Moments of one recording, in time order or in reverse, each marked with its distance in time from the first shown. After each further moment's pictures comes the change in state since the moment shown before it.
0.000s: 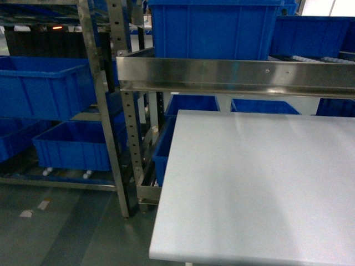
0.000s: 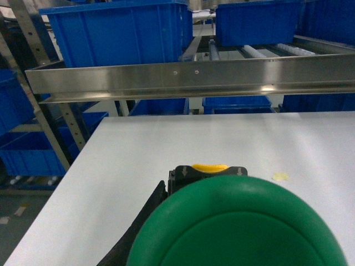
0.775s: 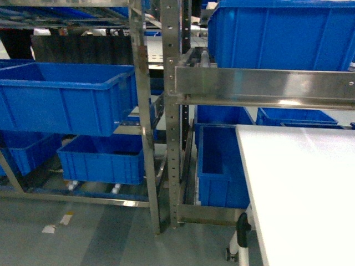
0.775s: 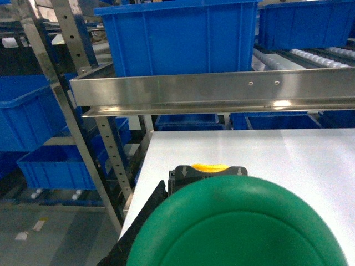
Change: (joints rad) left arm 0.000 0.001 0.000 0.001 0.000 0.000; right arm 0.000 0.001 0.000 0.002 0.000 0.000
